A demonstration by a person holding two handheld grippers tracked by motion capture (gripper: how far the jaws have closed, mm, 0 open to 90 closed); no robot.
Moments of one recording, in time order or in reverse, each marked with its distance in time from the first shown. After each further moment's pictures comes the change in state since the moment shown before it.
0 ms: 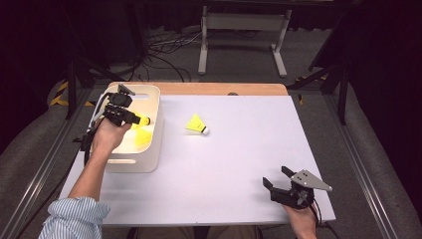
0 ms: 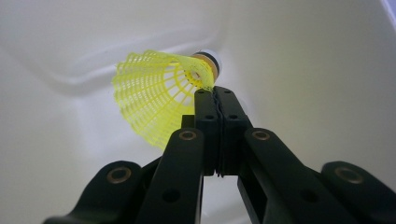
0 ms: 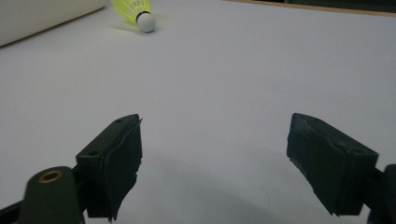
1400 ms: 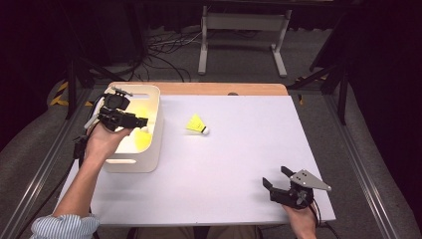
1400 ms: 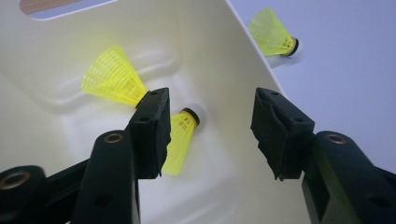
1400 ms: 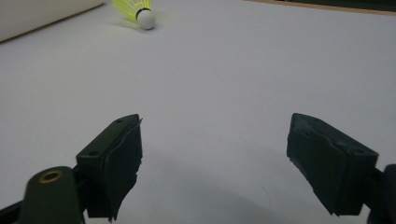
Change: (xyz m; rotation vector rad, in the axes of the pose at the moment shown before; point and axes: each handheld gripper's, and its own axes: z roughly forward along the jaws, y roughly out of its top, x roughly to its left) left arm -0.029 -0.021 -0.044 -0.150 -0.067 0.082; right arm 0.001 0.000 0.001 0.008 -0.002 -0.007
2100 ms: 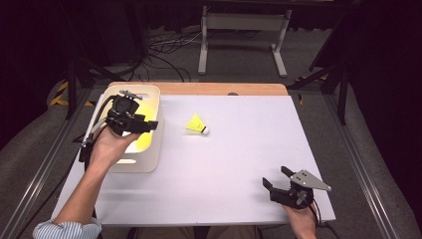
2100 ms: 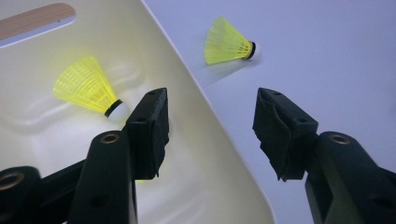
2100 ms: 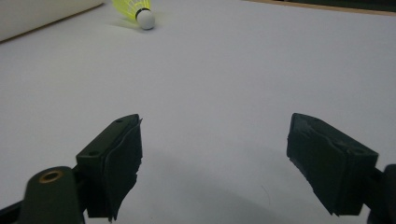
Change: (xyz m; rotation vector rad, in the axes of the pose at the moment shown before) left arm -0.035 0.000 -0.009 -0.034 -0.043 0.091; right arm 0.000 0.000 0.000 0.000 -0.001 0.001
